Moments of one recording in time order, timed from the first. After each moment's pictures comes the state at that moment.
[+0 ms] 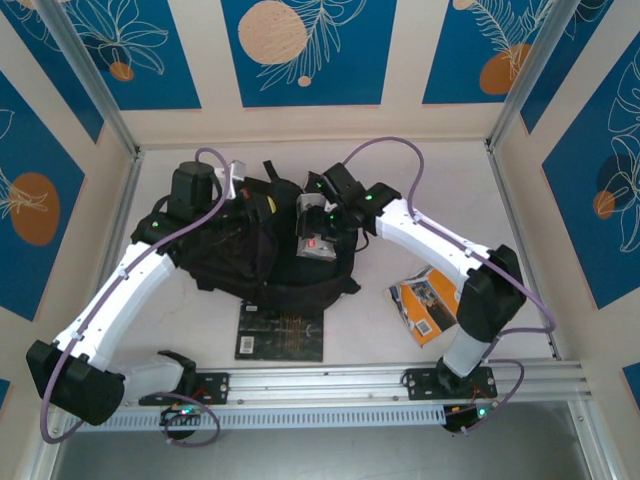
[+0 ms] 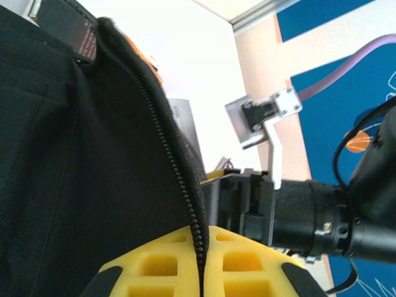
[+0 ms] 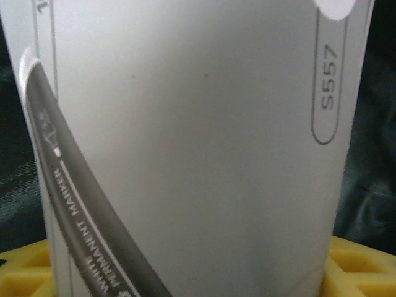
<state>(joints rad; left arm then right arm) -0.41 1.19 1.19 -0.54 0.46 -0.76 0.73 1.70 1.50 -0.84 -0.15 0.80</state>
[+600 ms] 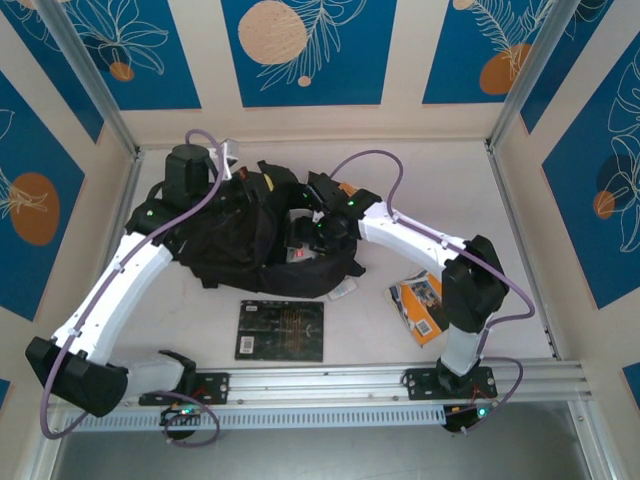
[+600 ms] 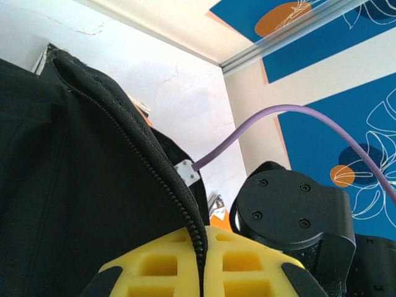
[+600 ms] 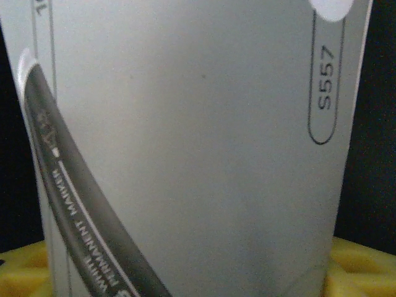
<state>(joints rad) -0.41 1.24 1.33 -0.54 0.39 -0.78 0.76 1.79 1.50 -0.78 -0.25 0.85</state>
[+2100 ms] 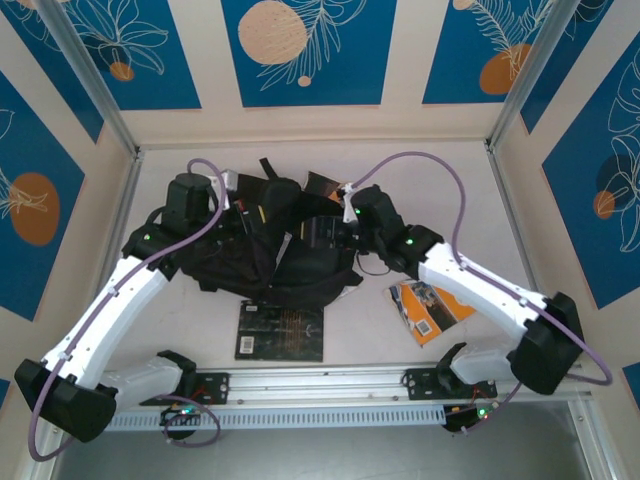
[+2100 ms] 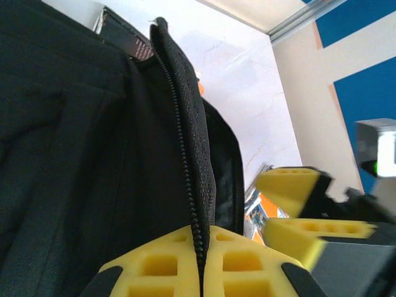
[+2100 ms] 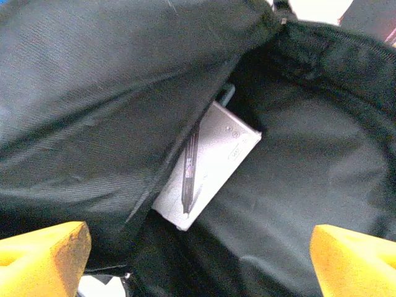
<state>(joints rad) -0.44 1.10 1.15 -0.63 0.29 -0.66 0.73 1.27 1.05 -0.35 -0.11 0.61</state>
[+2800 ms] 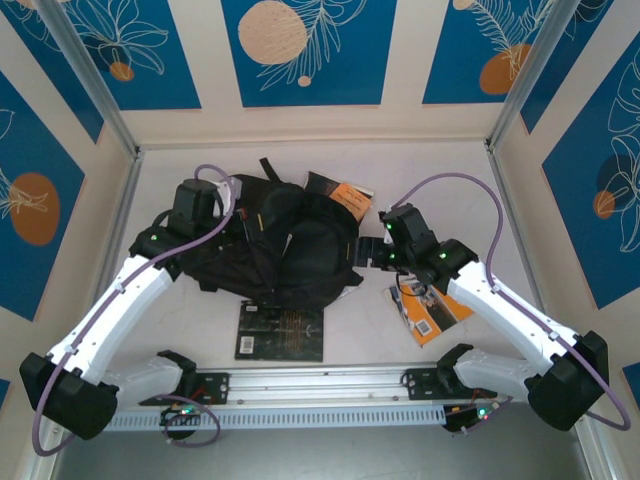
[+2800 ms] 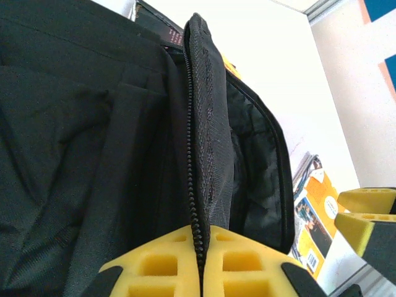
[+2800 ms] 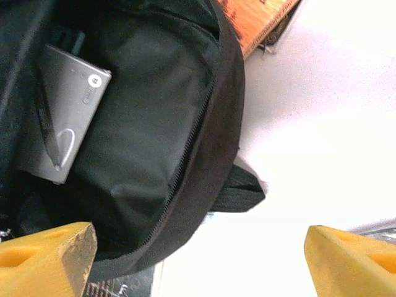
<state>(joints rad) -0.43 1.12 1.10 -0.64 0.24 -0.56 0.61 1.10 0.92 -0.70 -0.02 0.60</state>
